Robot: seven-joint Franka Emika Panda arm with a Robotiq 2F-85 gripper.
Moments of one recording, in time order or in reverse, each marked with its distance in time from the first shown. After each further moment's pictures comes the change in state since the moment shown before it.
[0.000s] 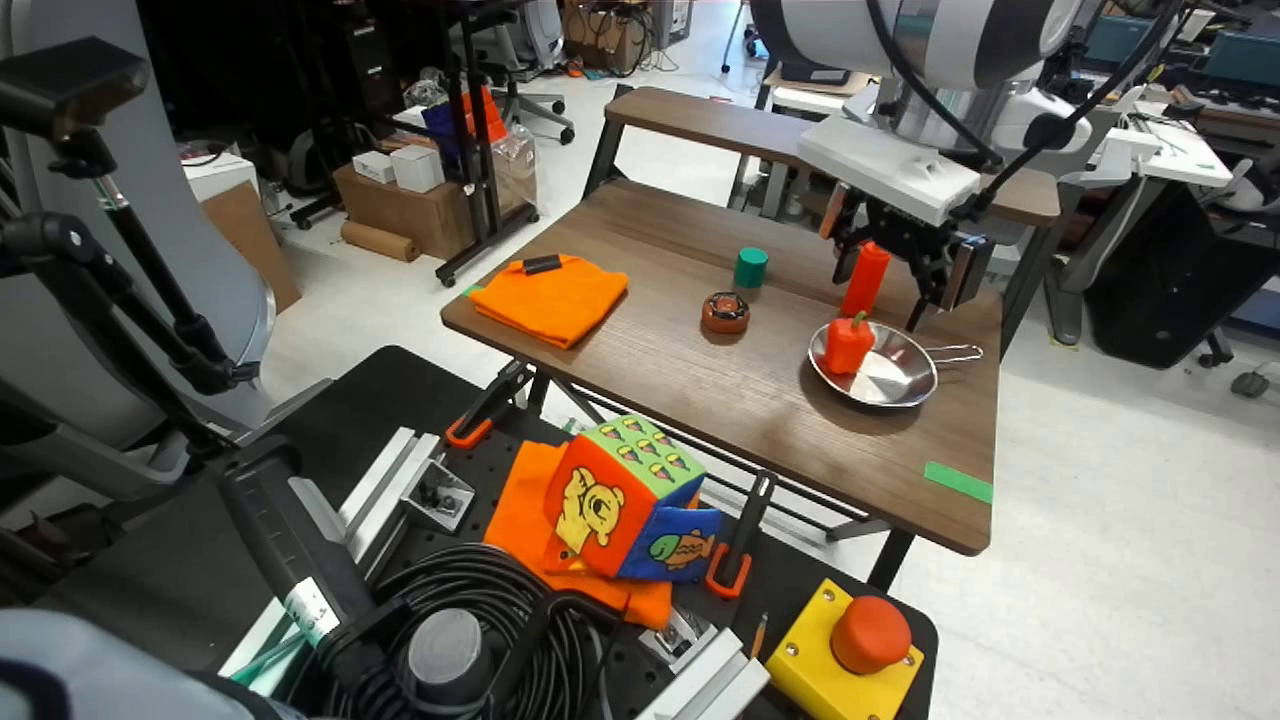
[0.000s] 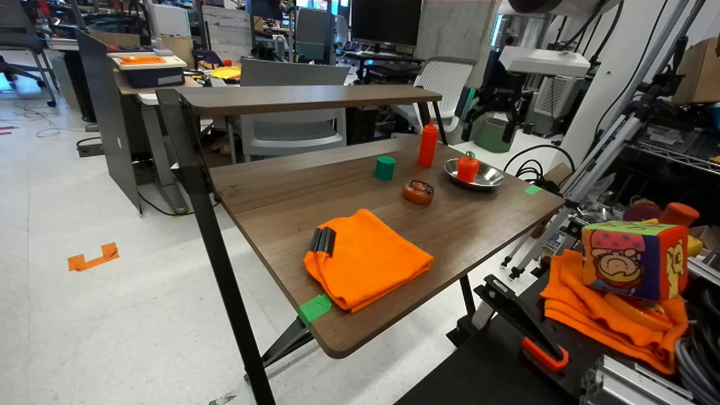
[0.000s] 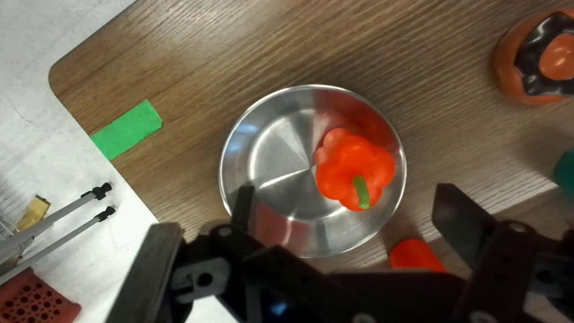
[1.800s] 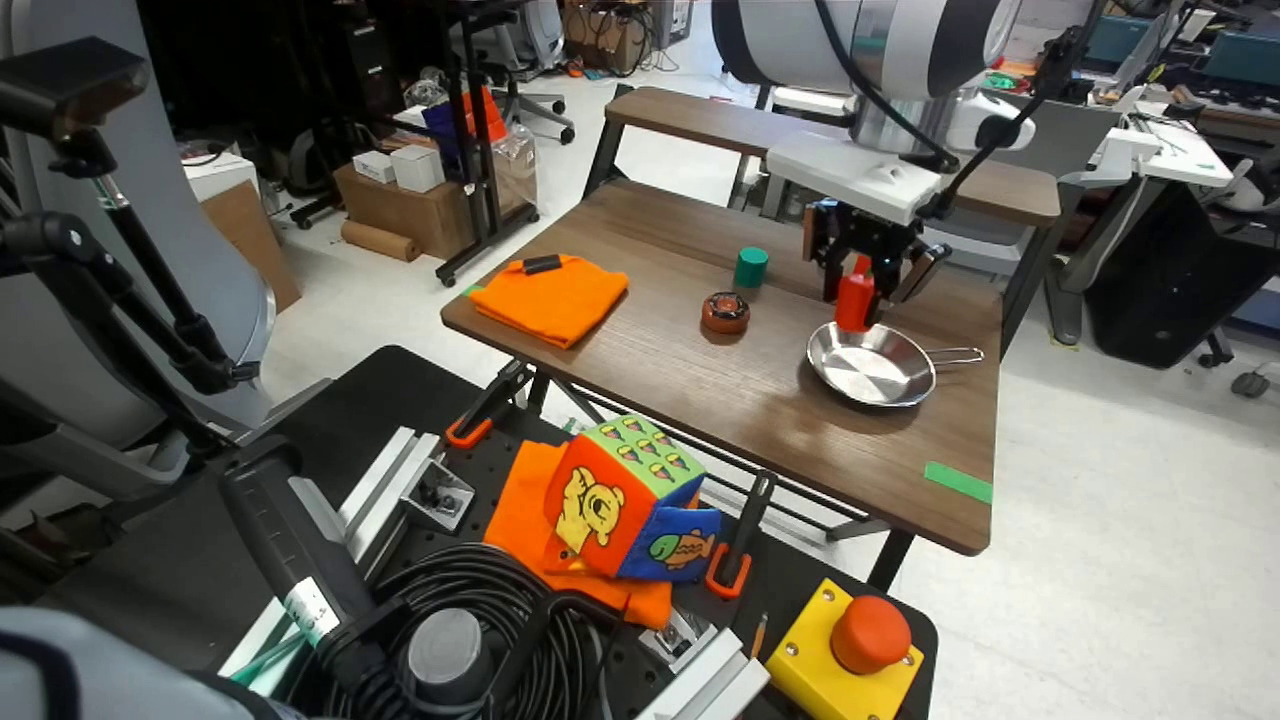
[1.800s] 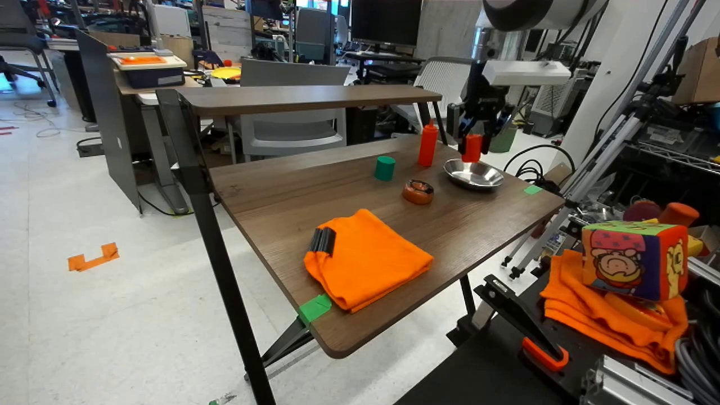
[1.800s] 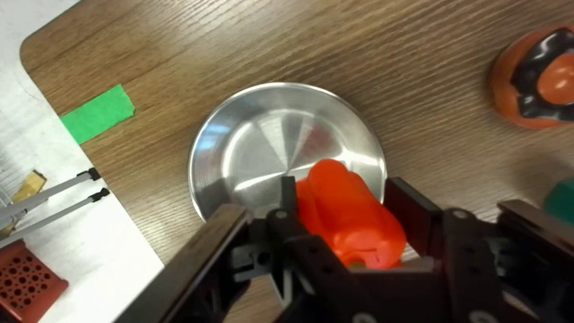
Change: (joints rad) arm 0.096 0.038 -0.046 0.017 -0.044 0.013 0.003
